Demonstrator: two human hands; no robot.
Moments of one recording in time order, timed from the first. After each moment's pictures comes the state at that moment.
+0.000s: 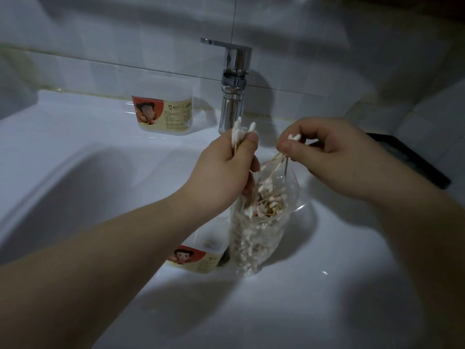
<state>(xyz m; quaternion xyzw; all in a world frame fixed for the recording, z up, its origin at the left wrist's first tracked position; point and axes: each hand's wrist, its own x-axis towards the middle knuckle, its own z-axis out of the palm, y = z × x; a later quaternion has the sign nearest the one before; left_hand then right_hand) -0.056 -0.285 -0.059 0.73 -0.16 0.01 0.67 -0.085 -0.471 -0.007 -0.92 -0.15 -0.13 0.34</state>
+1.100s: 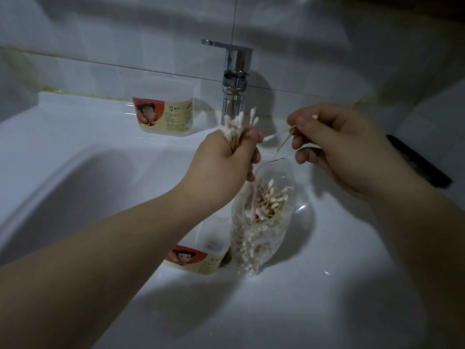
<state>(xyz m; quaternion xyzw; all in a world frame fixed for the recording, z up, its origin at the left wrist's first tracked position) -0.050 -0.280 -0.056 0.73 -0.22 0.05 0.65 -0.077 -0.467 -0.011 -0.78 -0.07 -0.15 0.60</state>
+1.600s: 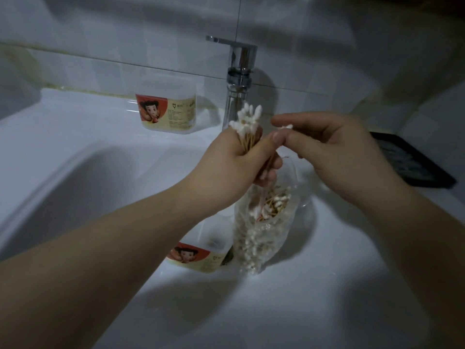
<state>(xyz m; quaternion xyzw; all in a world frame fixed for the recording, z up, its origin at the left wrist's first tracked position) -0.057 -0.281 -0.050 0.67 -0.28 -0.03 0.69 -0.088 -0.451 -0.014 -0.85 -0.13 -0.20 0.47</state>
